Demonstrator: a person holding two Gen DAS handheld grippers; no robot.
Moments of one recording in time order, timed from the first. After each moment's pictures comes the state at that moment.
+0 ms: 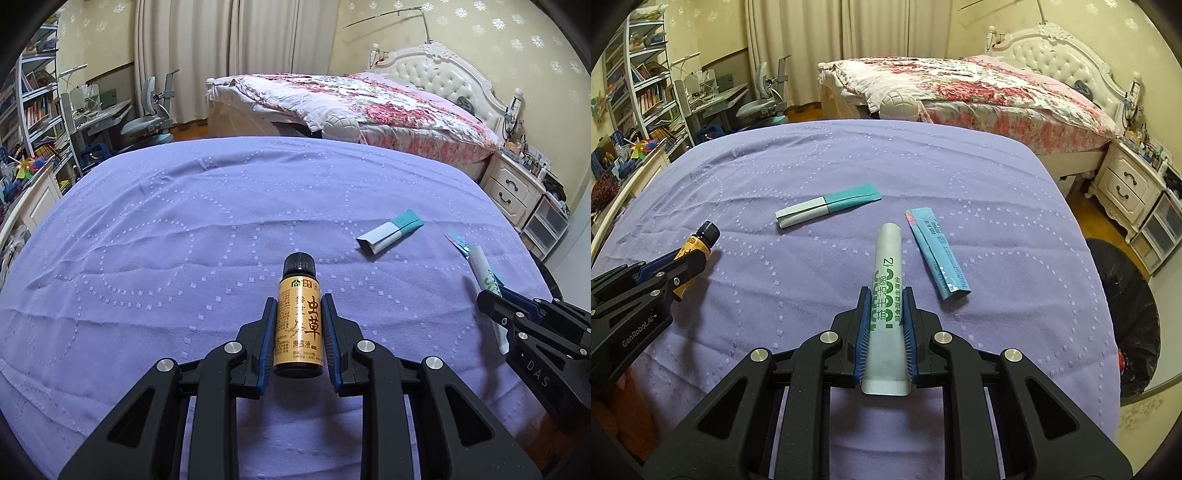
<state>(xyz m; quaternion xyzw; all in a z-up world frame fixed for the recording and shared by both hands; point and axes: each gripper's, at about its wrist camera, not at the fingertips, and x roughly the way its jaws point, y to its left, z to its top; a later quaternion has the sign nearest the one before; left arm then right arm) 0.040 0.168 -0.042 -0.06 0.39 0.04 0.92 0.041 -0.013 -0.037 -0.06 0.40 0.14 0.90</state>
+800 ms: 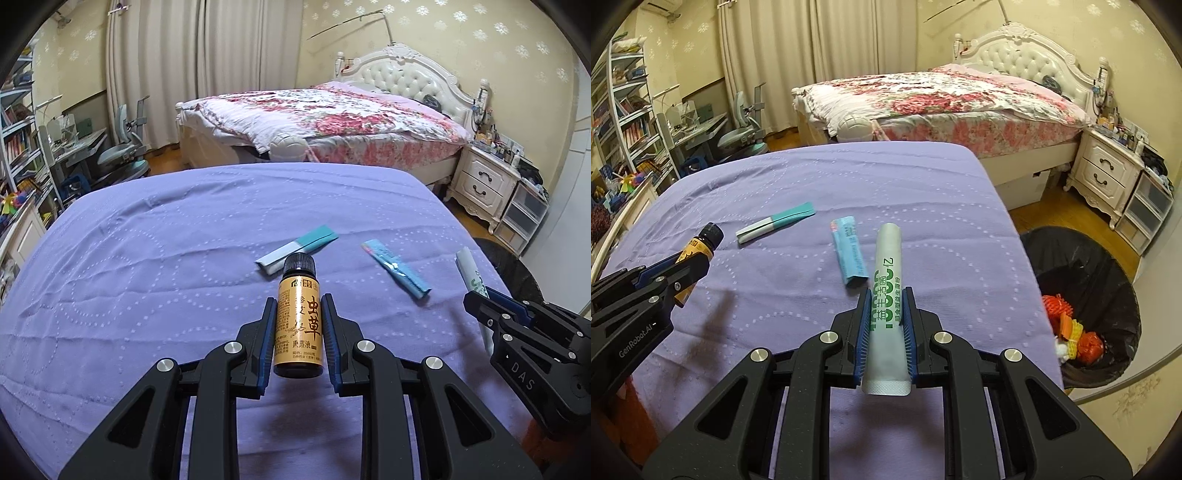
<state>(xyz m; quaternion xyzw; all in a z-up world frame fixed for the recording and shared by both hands) 0.044 0.090 -0.017 -0.02 0.37 -0.01 0.93 0.028 -0.083 -0.021 -0.01 0.38 0.11 0.92</state>
